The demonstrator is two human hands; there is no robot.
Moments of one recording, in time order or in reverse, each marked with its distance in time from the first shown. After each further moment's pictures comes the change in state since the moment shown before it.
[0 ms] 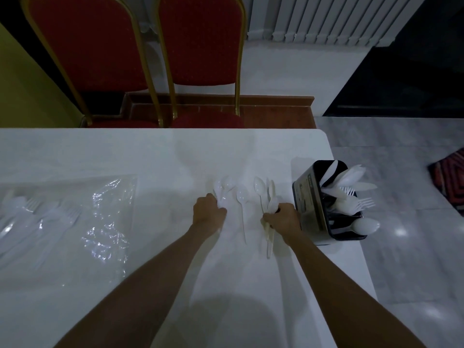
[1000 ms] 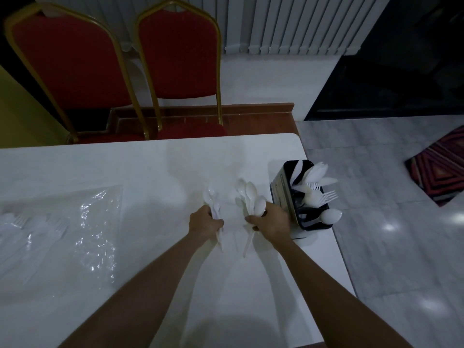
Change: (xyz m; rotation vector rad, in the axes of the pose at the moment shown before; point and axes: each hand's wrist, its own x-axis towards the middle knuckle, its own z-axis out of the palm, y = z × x) left_hand -0.034 0.018 0.013 -0.157 -0.120 0.003; right_hand -0.045 -0.001 -0.032 0.083 0.032 -0.143
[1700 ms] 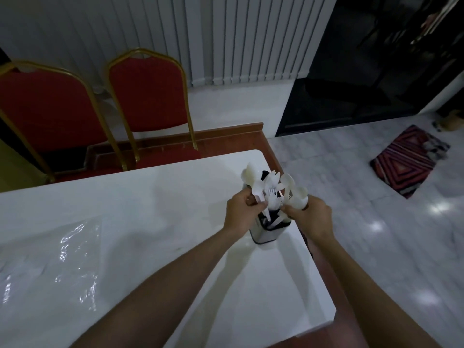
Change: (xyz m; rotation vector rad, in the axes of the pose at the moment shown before) left_hand -0.089 0.154 0.042 -0.364 -0.091 0.510; right_hand -0.059 0.000 -0.164 -0.074 0.392 -0.124
